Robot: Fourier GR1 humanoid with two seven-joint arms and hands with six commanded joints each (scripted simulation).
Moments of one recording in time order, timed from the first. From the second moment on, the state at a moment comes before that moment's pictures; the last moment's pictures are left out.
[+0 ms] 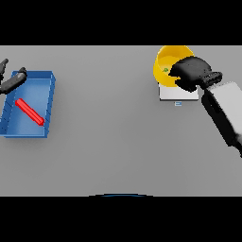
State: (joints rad) left arm -0.43 0.59 -0.02 -1.29 -0.05 -0.10 0.52; right arm -0.83 -0.53 0.46 -0.98 0.81 0.37 -0.11
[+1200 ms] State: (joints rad) left arm -0.43 0.58 -0.03 -1.26 -0.07 -0.10 0.53; right arm -0.85 -0.46 0.38 -0.69 0.79 0.33 -0.13
